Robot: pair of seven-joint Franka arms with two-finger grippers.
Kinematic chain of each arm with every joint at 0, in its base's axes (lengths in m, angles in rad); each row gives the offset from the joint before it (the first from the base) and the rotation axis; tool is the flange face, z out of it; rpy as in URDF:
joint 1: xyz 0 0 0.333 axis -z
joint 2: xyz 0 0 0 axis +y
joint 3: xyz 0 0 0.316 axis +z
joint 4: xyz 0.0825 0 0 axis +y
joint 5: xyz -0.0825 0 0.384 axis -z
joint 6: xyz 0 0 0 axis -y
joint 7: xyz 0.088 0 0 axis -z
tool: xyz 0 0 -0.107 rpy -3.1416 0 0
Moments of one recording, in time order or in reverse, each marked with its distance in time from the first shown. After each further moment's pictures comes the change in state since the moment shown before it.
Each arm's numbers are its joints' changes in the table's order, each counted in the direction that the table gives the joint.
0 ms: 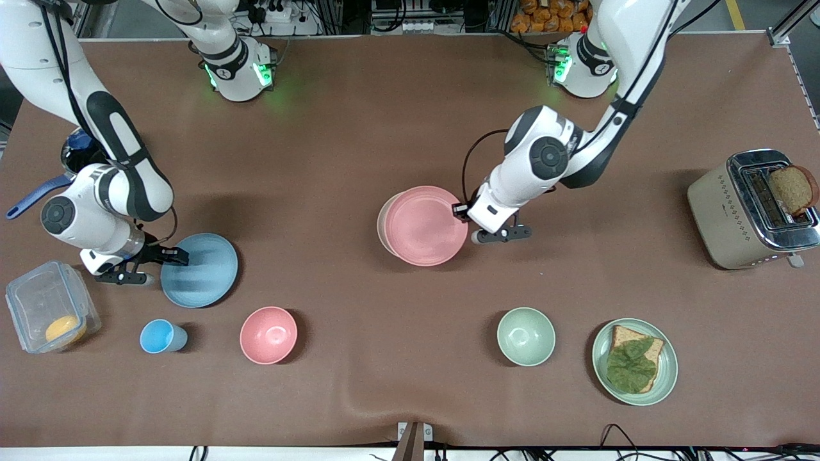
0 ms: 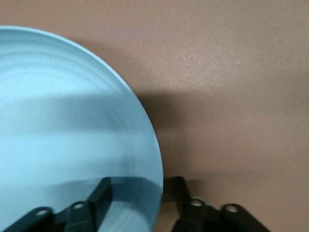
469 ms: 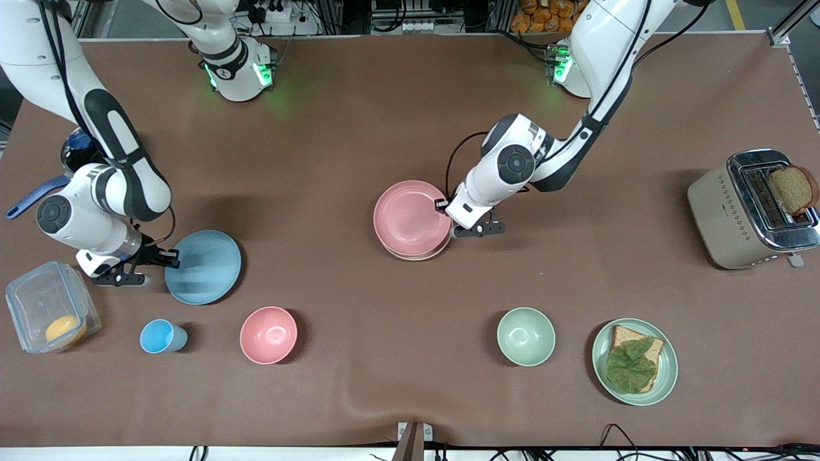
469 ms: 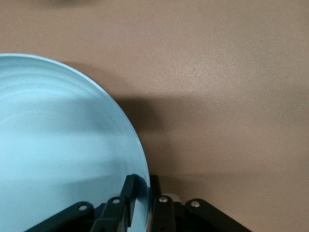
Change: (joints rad) left arm 0.059 0.086 0.008 0.015 -0.027 0.050 -0.026; right arm 0.000 -0.007 0.004 -0.011 0.000 0.002 -0.052
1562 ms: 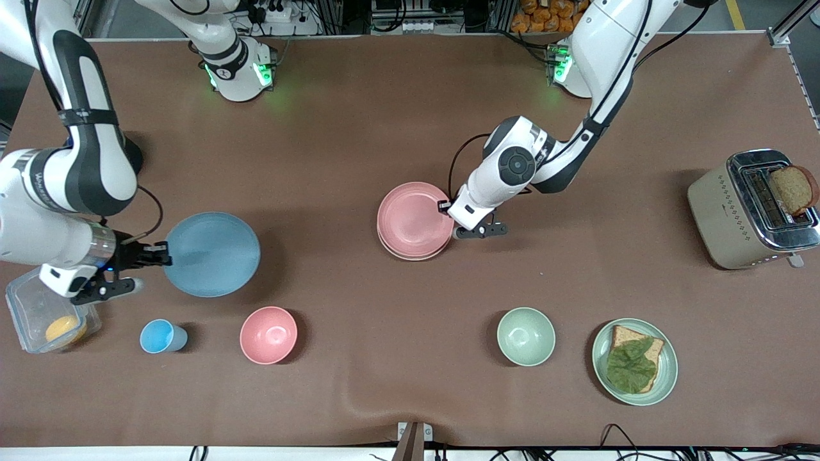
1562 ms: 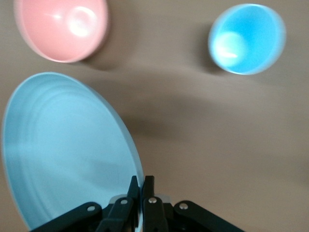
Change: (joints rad) left arm -0.003 0.002 0.005 0.004 -0.015 0.007 0.000; right arm -0.165 -0.124 0.014 -0.361 -0.102 -0.624 -0.073
